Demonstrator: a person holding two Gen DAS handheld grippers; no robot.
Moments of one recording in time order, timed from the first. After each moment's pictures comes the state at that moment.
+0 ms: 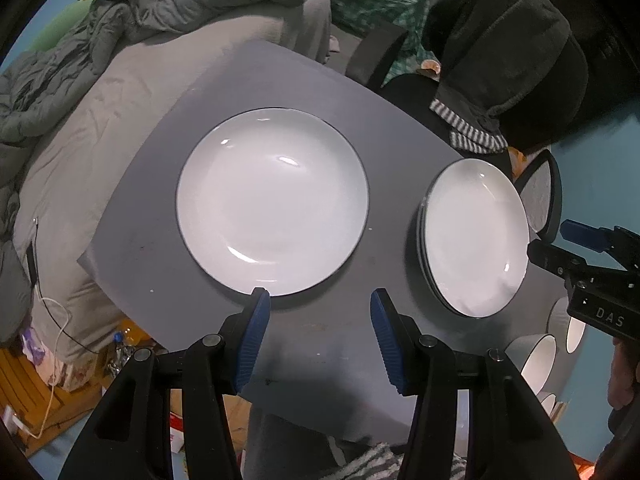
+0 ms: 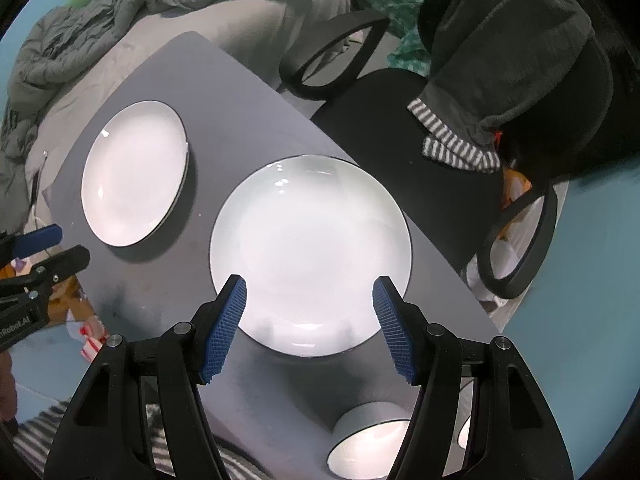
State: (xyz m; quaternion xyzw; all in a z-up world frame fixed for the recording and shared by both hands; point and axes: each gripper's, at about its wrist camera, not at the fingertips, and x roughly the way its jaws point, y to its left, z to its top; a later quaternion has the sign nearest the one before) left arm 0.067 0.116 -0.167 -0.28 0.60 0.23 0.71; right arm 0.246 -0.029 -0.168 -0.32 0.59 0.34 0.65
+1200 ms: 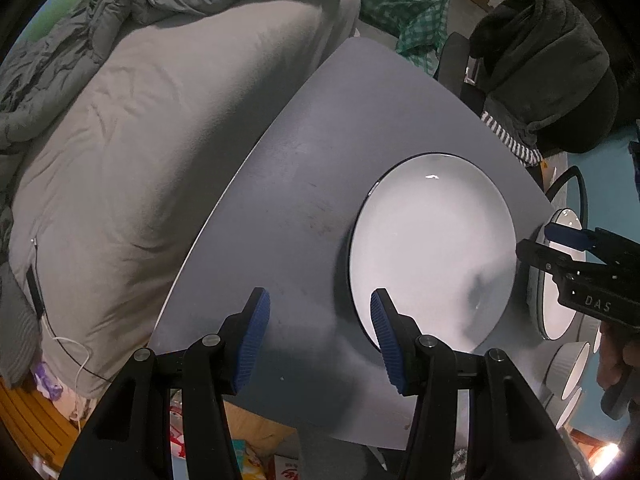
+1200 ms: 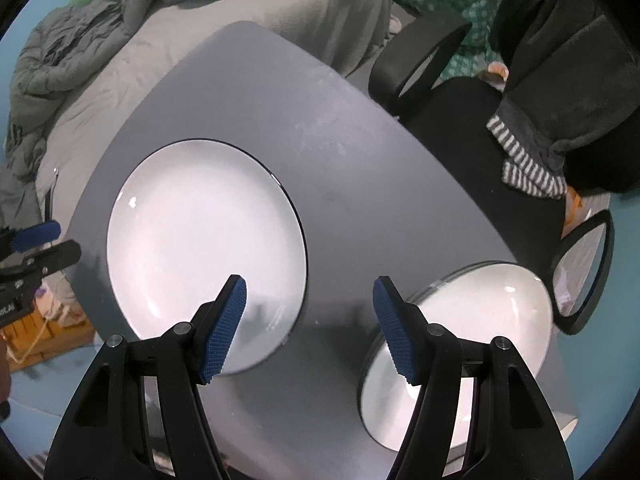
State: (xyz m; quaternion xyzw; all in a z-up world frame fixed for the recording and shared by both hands) left arm 0.029 0.271 -0.224 -0.29 0.62 0.20 0.70; right arm 0.218 0.108 -0.240 -0.29 0.63 0.35 0.63
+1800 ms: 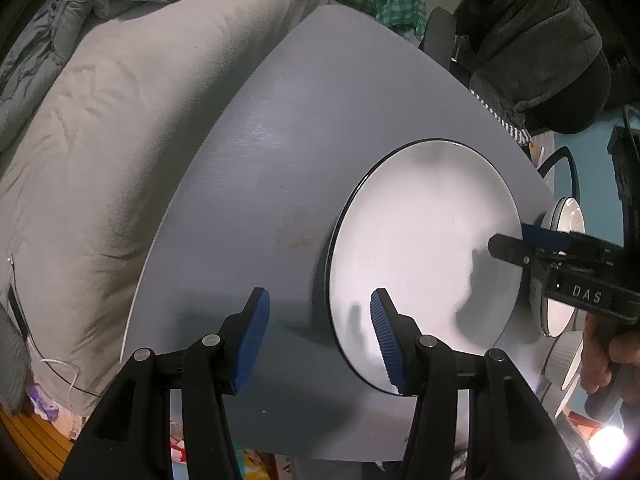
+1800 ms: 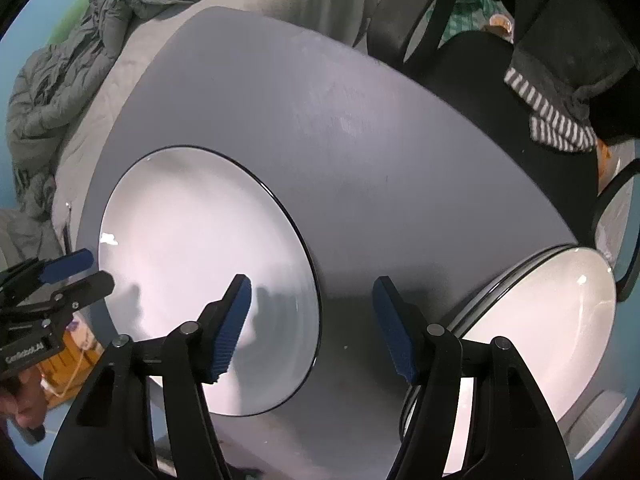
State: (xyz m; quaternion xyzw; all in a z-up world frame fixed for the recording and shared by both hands) left arm 0.051 0.275 -0.260 -0.30 0.64 0.15 0.69; right arm 0.225 0.108 -0.276 -0.21 0.68 0.34 0.61
